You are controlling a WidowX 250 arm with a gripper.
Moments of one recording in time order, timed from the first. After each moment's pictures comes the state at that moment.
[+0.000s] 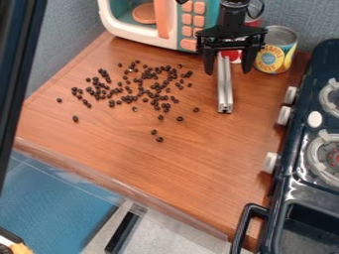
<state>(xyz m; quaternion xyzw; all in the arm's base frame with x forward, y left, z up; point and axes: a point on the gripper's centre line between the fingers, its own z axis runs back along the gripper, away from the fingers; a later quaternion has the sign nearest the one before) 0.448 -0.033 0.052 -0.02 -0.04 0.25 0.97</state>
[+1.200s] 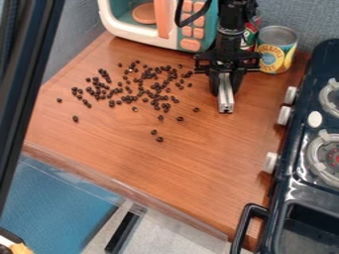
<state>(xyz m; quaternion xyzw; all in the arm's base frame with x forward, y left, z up) 0.442 -0.033 0.015 -0.01 -0.02 0.24 0.97</state>
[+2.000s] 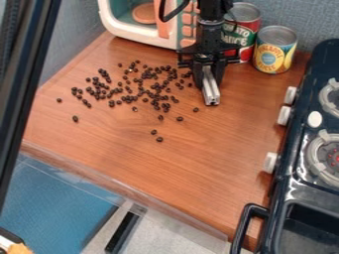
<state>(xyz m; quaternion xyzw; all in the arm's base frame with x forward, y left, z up) 0.448 0.008 0.015 -0.01 0.00 0.31 0.95</state>
